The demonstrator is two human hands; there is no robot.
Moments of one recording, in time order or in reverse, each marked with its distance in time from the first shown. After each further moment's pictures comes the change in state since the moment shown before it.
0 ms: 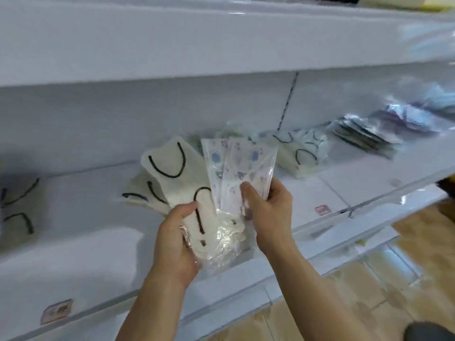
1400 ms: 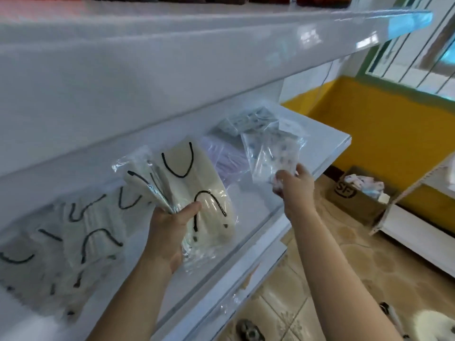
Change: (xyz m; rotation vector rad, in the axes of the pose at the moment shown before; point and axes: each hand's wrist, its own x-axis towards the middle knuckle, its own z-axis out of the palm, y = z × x) left_hand 0.322 -0.499 0.630 0.588 -0.194 0.055; right_hand 0.561 -0.075 -0.742 0.028 0.529 0.064
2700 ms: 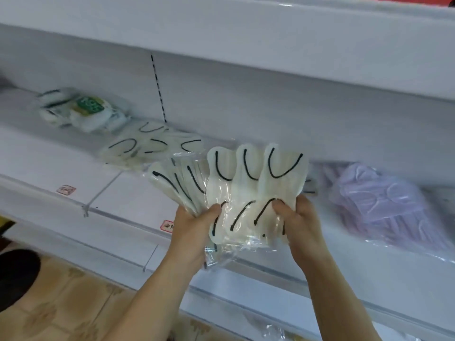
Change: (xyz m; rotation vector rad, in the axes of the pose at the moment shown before) left_hand -0.141 -0.026 -0.095 -0.278 0.899 0.224; right_hand -0.147 0.041 0.125 -0.259 -1.250 -0.055
